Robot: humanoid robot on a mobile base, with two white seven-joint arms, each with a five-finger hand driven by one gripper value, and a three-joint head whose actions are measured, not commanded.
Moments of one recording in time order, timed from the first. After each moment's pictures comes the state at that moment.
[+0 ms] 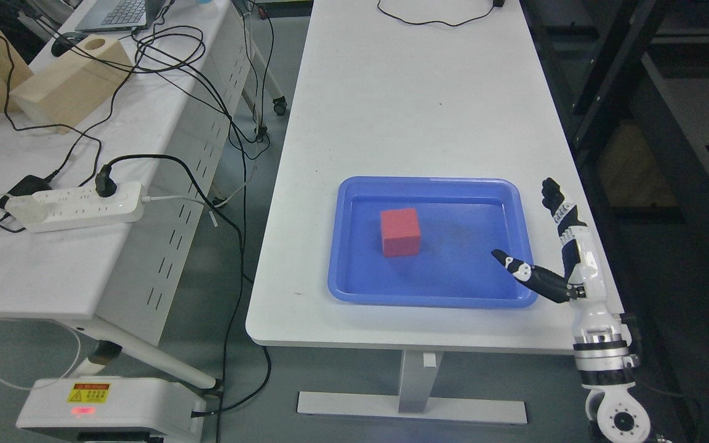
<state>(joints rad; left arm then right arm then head) 0.00 0.00 -0.13 0.00 0.13 -0.12 -0.17 0.13 0.00 -0.03 -1.61 0.13 -0.49 0.05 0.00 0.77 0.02</state>
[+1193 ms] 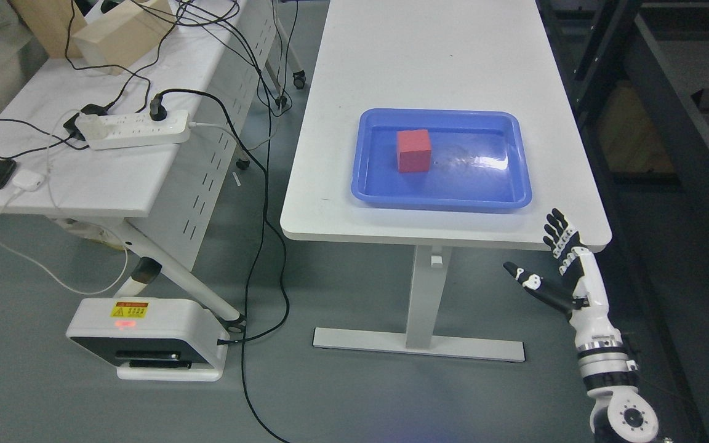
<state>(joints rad) 0.00 0.00 -0.13 0.00 0.13 -0.12 -0.17 0.15 -0.01 -0.06 -1.56 0.00 -0.20 0.11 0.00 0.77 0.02</state>
